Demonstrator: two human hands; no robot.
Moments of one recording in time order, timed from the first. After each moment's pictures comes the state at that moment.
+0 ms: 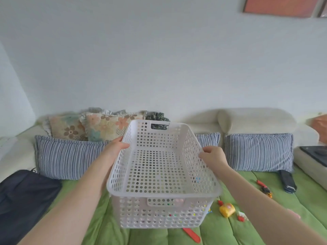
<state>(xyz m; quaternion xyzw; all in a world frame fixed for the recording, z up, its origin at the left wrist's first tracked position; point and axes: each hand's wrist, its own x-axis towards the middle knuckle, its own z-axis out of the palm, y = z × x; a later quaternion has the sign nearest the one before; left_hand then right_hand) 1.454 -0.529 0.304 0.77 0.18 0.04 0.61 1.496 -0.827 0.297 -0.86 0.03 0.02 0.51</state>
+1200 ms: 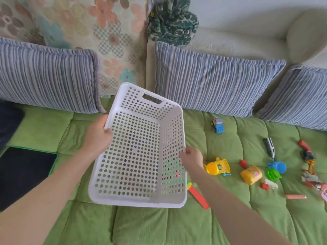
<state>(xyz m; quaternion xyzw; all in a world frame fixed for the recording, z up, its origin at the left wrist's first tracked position) 1.619 -0.453 0.012 0.88 0.28 0.01 0.39 1.680 -0.701 -0.069 -0.84 0.16 0.27 0.44</state>
